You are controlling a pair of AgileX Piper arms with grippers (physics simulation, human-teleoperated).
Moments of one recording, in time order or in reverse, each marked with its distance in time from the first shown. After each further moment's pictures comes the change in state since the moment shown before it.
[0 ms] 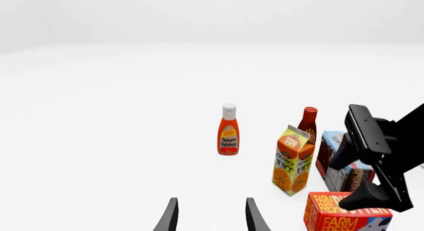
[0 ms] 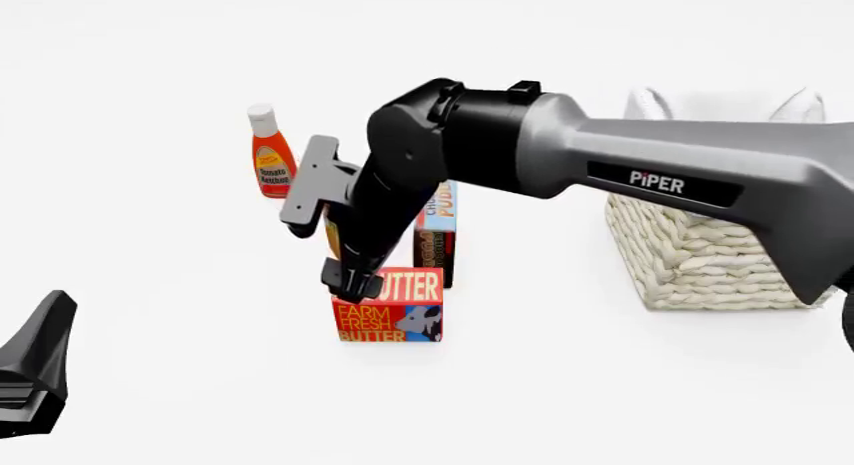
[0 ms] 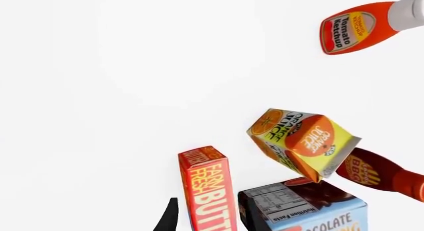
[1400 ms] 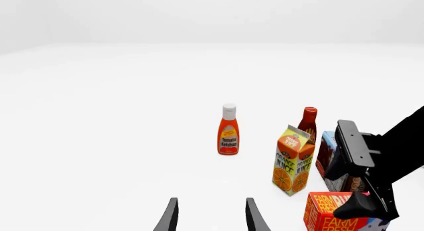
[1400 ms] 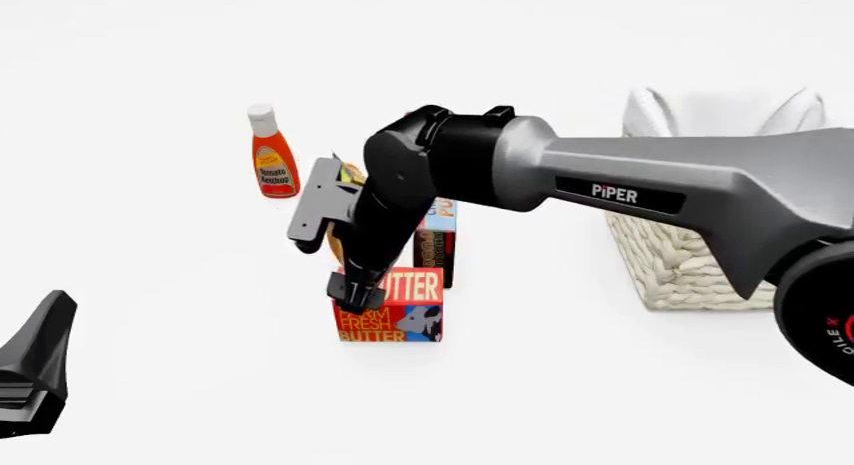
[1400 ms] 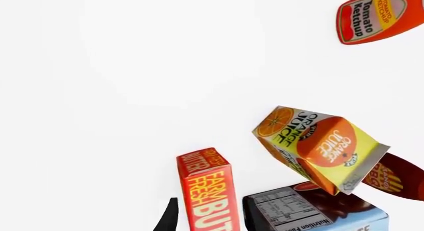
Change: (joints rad) left arm 0.000 0.000 0.000 0.000 0.000; right arm -0.015 0.067 -0.002 -0.017 0.001
